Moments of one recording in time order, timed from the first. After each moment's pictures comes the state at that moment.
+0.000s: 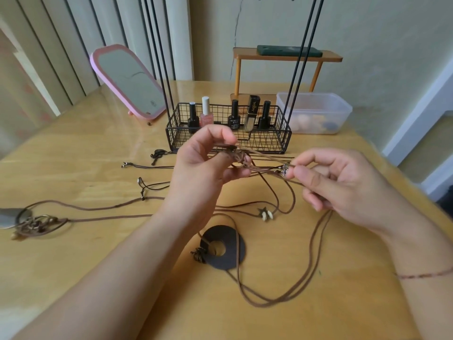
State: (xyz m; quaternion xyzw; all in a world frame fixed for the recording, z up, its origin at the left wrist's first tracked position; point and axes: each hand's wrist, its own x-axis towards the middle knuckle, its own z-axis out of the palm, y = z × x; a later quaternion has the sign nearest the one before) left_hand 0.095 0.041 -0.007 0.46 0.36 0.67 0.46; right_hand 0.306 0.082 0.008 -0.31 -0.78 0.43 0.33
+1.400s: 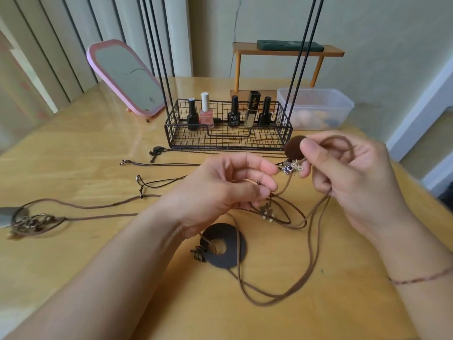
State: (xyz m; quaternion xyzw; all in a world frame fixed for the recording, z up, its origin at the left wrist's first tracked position) left_hand 0.089 0.036 -0.010 0.53 0.39 0.44 0.61; right_hand 0.288 0.075 0.006 -0.30 -0.66 0.44 0.53
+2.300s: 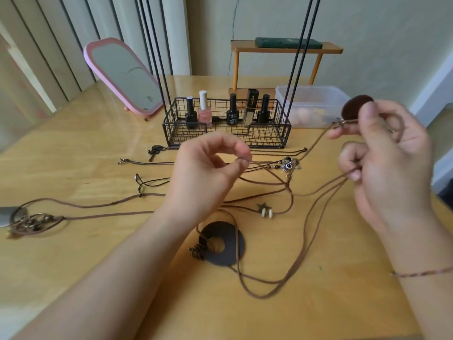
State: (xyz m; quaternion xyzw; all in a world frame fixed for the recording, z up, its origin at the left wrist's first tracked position) left_hand 0.092 0.040 -0.016 0.61 0.50 0.56 0.26; right_hand 0.296 0.077 0.016 -0.33 -0.54 0.40 0.66
